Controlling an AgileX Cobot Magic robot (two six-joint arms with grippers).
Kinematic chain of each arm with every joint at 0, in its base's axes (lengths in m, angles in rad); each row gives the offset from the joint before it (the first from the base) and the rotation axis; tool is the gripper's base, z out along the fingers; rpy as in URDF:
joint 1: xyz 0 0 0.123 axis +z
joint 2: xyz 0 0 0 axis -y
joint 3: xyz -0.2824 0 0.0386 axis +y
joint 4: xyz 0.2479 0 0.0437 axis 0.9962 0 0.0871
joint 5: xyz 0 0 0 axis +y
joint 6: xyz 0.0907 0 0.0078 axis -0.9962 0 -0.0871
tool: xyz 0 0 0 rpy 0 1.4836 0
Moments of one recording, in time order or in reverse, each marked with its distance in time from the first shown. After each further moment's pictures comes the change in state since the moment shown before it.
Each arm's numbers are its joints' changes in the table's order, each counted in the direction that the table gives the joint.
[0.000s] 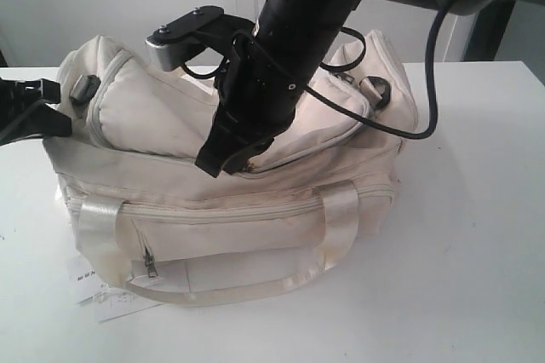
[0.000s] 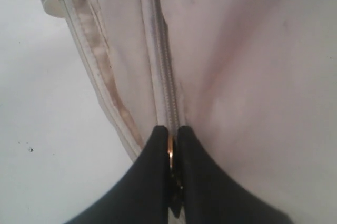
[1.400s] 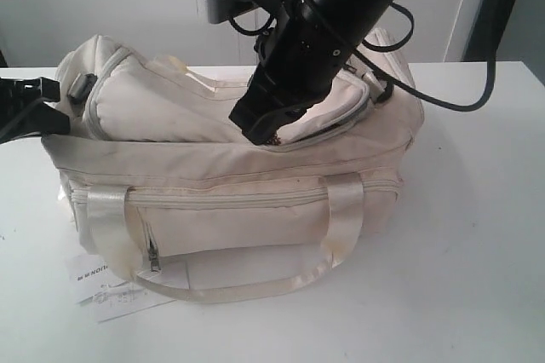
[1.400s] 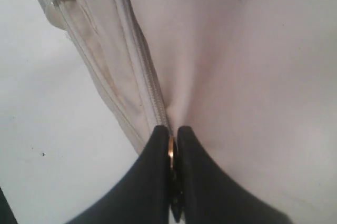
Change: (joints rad) left arm 0.000 0.000 0.000 -0.002 -0.016 0.004; right arm -0.121 0.054 0.008 0.102 0.032 0.043
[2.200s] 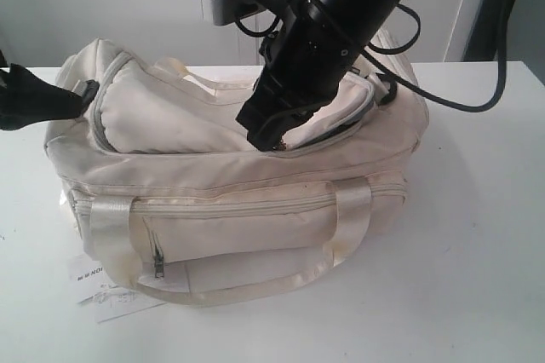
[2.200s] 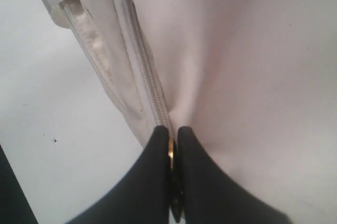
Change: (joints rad) left arm 0.010 0.171 -0.002 -0.042 0.219 -0.438; right arm -0.007 0.006 0.003 0.033 0.034 0.008
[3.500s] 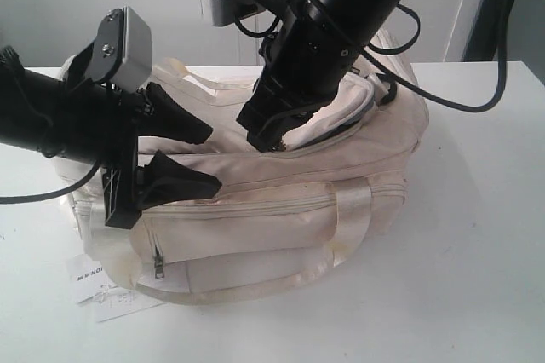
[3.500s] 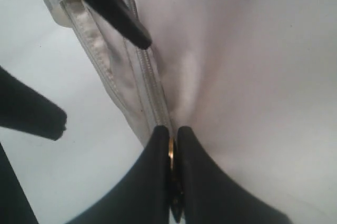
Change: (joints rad) left arm -0.424 -0.146 0.000 -0.169 0.007 -0.639; right arm -0.001 0.000 0.000 0.001 0.002 0.009
